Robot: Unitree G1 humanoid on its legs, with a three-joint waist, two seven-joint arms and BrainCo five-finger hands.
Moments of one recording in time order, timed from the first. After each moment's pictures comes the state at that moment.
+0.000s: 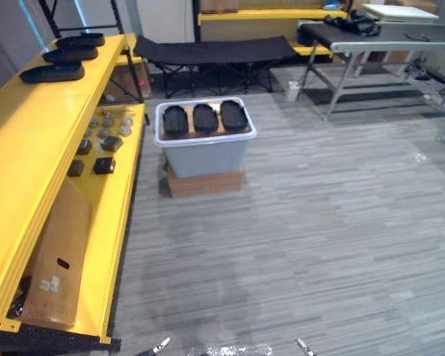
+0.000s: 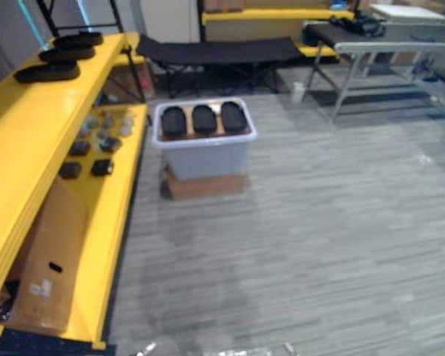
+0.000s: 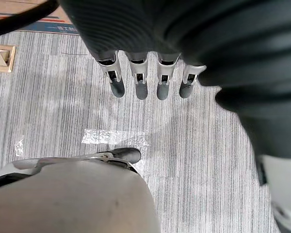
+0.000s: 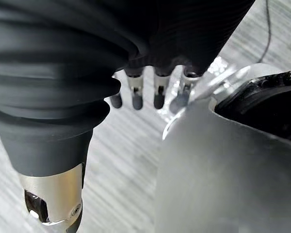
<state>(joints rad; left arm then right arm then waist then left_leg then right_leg) 0.07 0.16 0.06 1.07 -0.22 0.27 0.02 0.18 -0.04 -0.29 1.00 0.44 0.18 0.14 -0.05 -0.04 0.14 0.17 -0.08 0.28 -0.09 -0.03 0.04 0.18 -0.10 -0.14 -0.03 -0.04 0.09</state>
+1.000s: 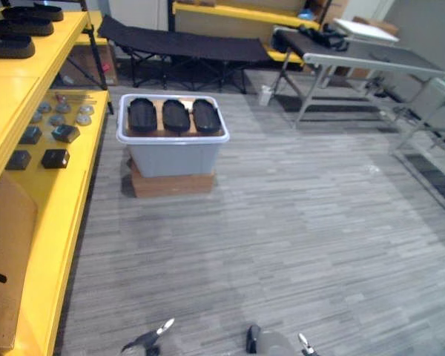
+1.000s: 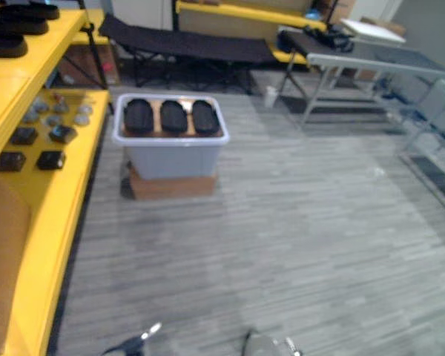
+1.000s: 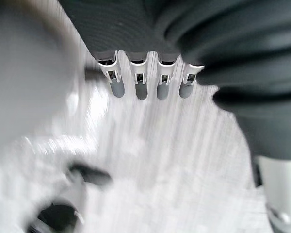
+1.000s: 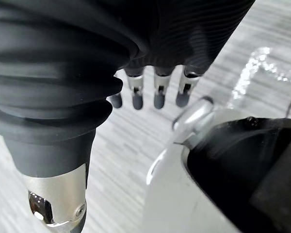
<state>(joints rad) 0.00 0.03 0.21 0.98 -0.28 0.27 0.03 0.23 0.04 -0.43 0.92 0.40 0.09 0.13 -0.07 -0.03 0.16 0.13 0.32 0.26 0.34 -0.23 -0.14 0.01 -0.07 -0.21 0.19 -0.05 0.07</state>
